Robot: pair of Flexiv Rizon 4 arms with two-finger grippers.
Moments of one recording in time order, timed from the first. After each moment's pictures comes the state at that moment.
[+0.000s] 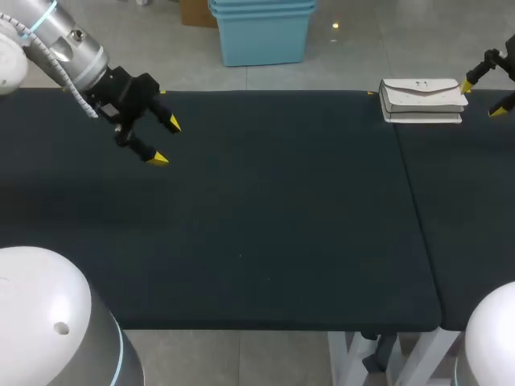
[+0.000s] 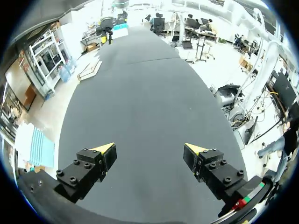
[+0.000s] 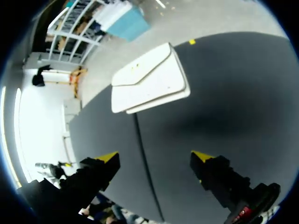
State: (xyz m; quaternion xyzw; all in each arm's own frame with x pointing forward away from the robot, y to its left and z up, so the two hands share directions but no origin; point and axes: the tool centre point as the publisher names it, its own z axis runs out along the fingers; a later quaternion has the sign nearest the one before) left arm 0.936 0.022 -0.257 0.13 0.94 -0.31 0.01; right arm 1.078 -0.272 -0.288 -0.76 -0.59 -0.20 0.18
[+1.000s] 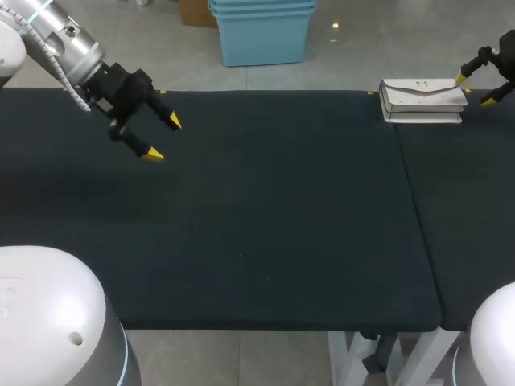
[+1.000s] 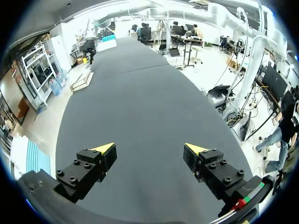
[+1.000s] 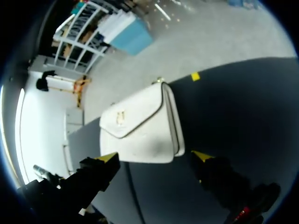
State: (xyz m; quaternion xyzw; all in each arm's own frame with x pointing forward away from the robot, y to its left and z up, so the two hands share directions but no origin) left arm 0.945 0.025 -0.257 0.16 0.92 -0.35 -0.02; right arm 1.182 -0.299 -0.338 -0.75 -0.59 -0.26 0.13
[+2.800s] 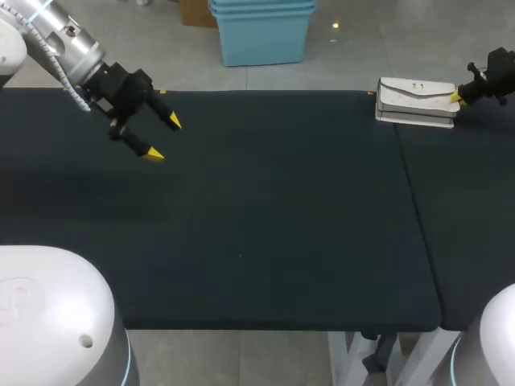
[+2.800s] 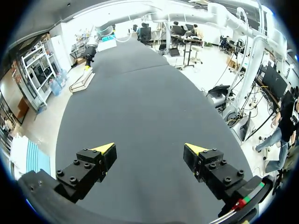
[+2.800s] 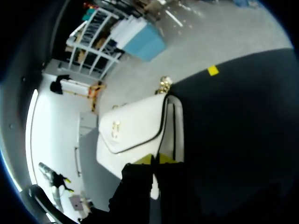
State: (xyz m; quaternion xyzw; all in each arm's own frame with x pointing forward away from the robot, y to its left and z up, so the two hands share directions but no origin) left arm 0.946 0.025 -0.257 0.16 0.92 -0.35 -0.02; right arm 1.194 -0.273 -0.378 -0.73 -0.58 -0.34 0.15
